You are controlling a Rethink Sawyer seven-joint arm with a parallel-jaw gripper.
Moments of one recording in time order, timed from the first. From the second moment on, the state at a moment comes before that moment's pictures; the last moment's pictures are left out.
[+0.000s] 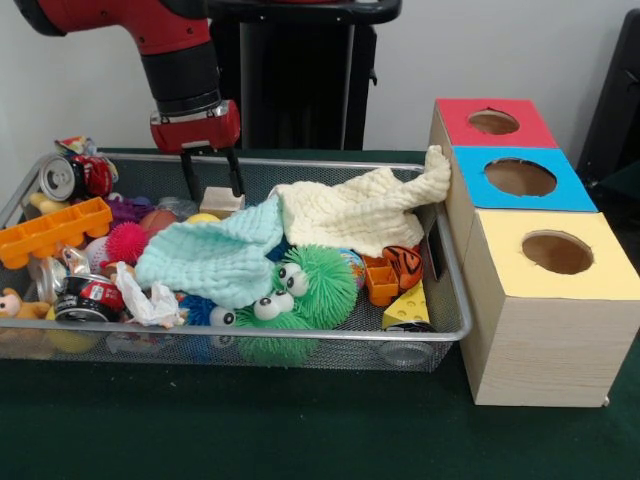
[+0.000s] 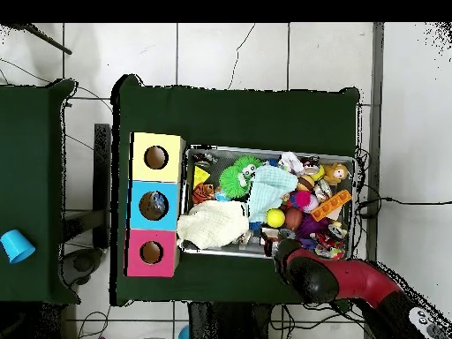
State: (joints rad) arm -1.05 -0.54 0.48 2.02 -0.76 0.19 1.82
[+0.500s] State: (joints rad) arm -1.05 -0.54 0.49 2.02 -0.74 0.19 1.82
